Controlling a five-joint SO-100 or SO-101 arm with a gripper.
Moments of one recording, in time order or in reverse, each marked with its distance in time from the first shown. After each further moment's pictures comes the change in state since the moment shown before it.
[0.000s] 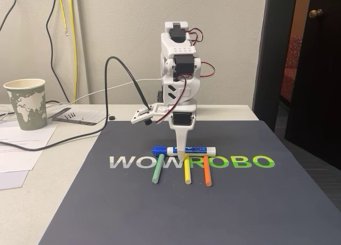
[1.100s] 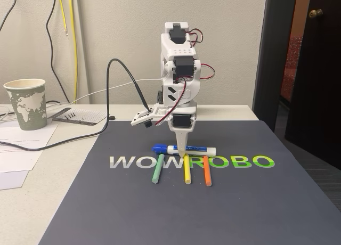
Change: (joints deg) arm 0.0 -0.7 -0.1 -1.8 1.7
